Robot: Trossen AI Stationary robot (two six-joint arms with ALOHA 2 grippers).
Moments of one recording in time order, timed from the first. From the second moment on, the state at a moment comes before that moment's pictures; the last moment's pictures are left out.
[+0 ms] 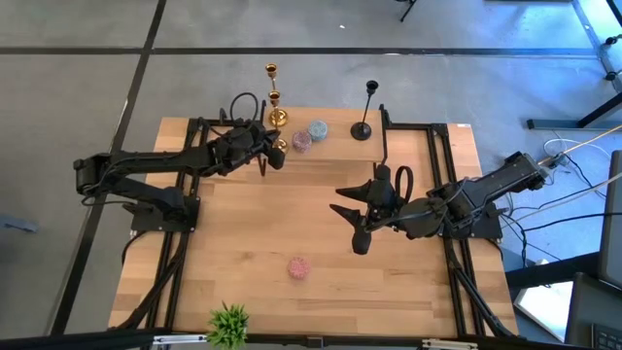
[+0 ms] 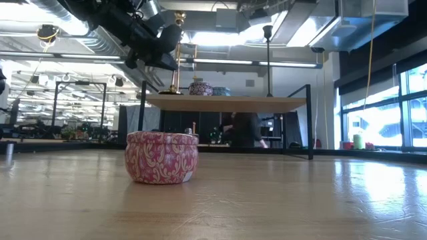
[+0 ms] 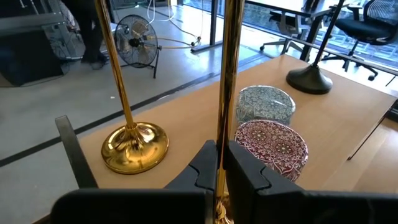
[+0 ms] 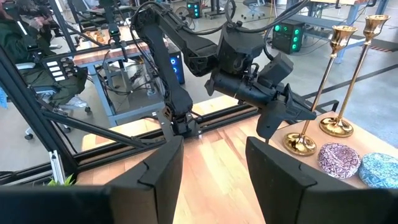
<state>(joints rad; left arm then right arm) 0.34 1.18 0.73 0.10 -0.51 -0.24 0.50 1.45 1.55 -0.44 0.78 0.38</state>
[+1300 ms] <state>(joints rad) 0.28 1.02 0.73 -0.08 -0.58 -0.27 0.50 1.45 1.55 -0.45 0.78 0.38</state>
